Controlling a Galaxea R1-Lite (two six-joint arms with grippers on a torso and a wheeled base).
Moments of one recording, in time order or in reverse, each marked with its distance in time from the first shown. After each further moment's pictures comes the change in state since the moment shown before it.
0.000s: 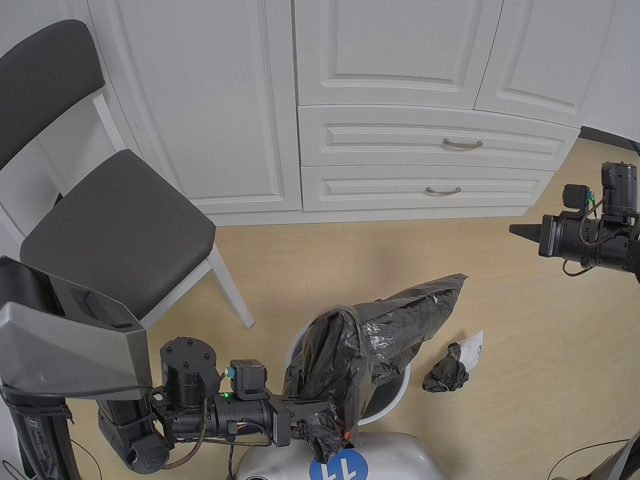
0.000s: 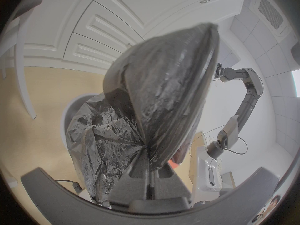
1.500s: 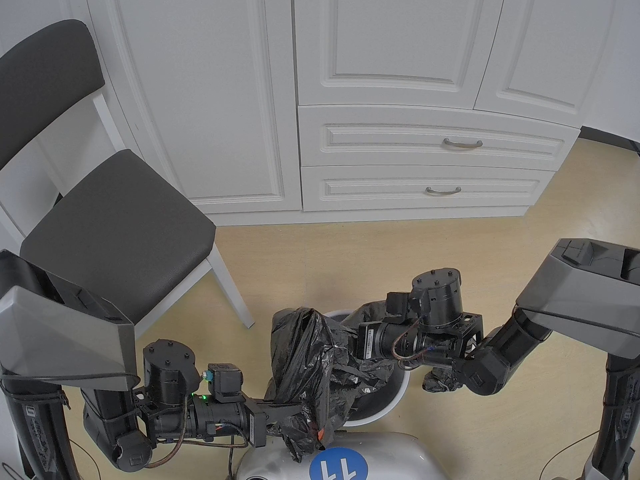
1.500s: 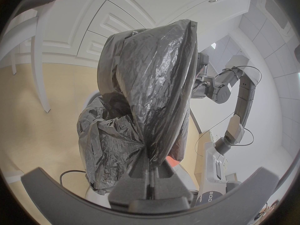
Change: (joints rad) left arm 0.087 0.008 0.087 -0.002 -0.002 0.054; right arm 0.564 0.648 0.013 -0.600 -0.204 0.316
